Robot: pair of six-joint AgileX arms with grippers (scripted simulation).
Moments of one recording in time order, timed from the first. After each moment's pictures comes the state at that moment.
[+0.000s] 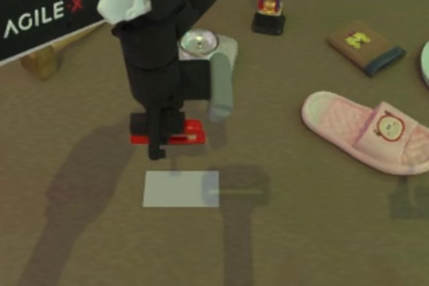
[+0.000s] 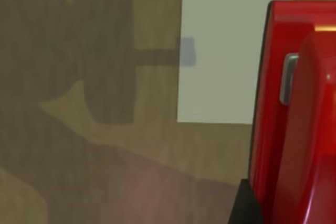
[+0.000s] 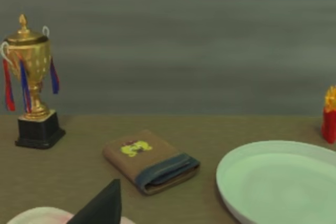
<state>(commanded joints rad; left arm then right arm) -0.58 1.99 1.65 -1.24 0.01 0.99 0.00 0.00 0.00 0.00 0.00 0.00</state>
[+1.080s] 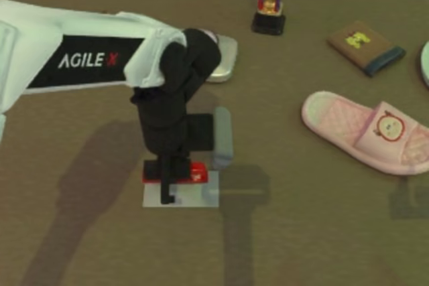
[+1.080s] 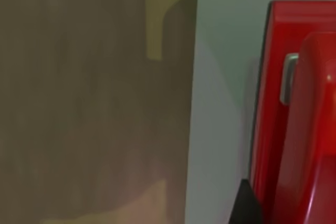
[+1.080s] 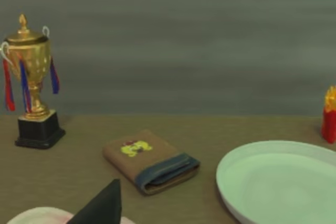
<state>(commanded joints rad) -0.59 2.10 1.41 -0.88 0.01 0.99 0.00 0.00 0.00 0.00 0.00 0.00</state>
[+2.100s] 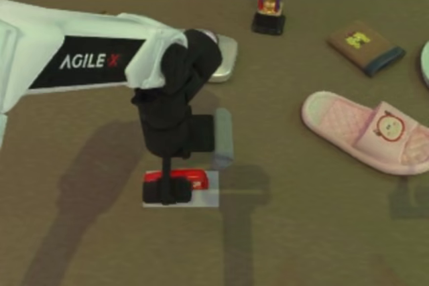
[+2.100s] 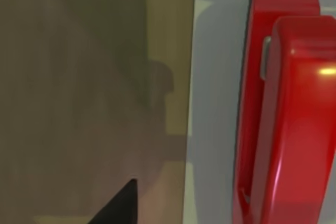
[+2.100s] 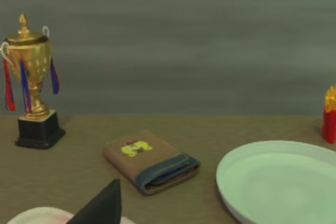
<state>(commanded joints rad) -0.59 2.10 1.41 -0.88 0.01 0.99 0.00 0.00 0.00 0.00 0.00 0.00</state>
